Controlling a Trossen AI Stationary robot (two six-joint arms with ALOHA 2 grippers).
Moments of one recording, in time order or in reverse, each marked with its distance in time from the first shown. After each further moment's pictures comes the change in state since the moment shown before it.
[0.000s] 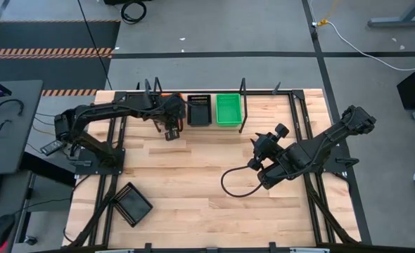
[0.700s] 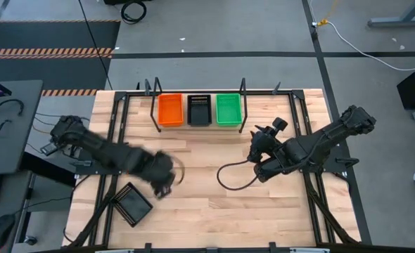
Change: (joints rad) left arm -0.767 0.000 0.113 -0.352 0.095 -1.174; right arm -0.071 0.000 0.000 0.000 0.072 -0.210
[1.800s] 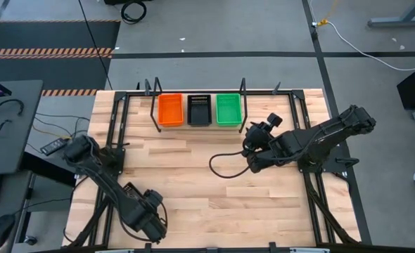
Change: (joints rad) left arm -0.384 0.311 -0.002 0.115 0.121 -0.710; right arm -0.097 0.000 0.000 0.148 -0.053 -0.126
